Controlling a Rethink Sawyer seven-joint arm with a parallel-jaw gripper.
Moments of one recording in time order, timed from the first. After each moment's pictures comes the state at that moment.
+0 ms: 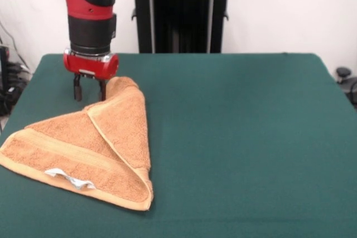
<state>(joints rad) -0.66 -0.50 0.02 1.87 -0.20 -0.01 1.57</state>
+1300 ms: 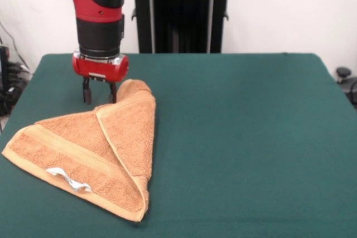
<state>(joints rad) -0.61 -0.50 0.03 1.84 -0.20 0.06 1.57</state>
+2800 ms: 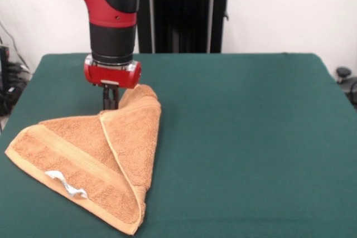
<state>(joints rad) -0.54 -0.49 0.03 1.81 -0.20 0.06 1.57</state>
